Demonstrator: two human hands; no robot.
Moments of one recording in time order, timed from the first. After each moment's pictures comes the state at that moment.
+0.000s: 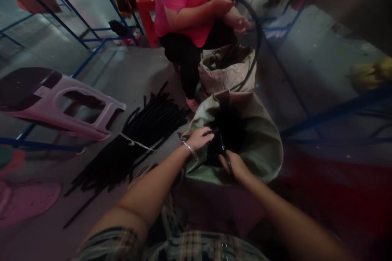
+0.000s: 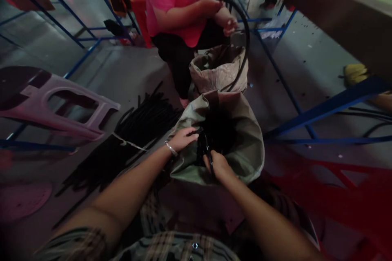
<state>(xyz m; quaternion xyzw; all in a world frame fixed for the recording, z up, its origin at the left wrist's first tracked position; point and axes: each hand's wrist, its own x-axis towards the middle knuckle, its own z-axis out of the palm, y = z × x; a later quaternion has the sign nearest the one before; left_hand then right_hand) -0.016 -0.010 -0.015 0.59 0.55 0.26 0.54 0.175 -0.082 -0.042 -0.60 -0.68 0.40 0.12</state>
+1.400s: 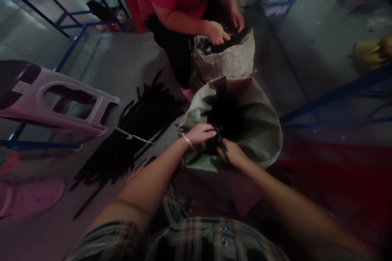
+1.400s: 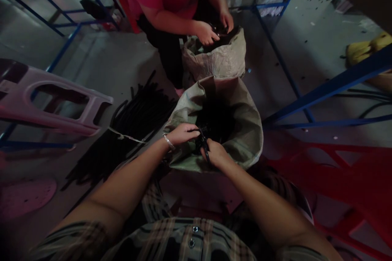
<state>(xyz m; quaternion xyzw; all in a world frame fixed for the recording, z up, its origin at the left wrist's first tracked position) -0.009 -0.019 -0.012 0.65 0.49 0.16 0.56 0.173 -0.078 -0.026 -0.59 -0.69 0.42 0.06</state>
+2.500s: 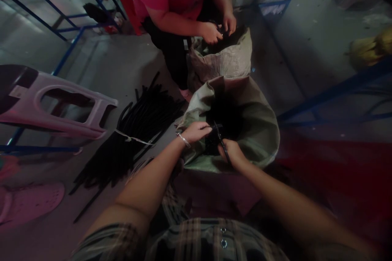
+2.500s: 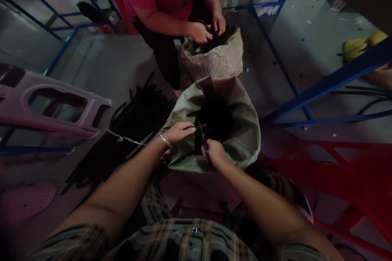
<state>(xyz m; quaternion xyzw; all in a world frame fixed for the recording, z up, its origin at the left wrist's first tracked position) -0.017 -0.011 -0.011 0.68 0.51 0.17 0.49 0.171 -0.084 -0.036 -0.61 -0.65 0.41 0.17</state>
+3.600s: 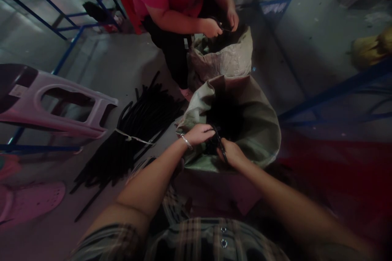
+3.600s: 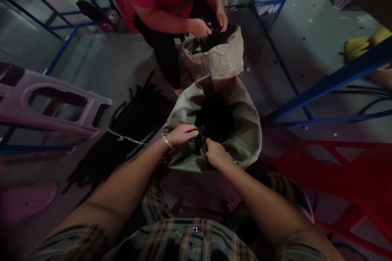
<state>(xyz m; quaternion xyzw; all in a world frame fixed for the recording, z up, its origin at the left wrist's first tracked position) -0.011 -0.017 -0.018 0.69 0.48 0.14 0.53 0.170 -0.082 -0.025 -0.60 -0.72 0.34 0.01</state>
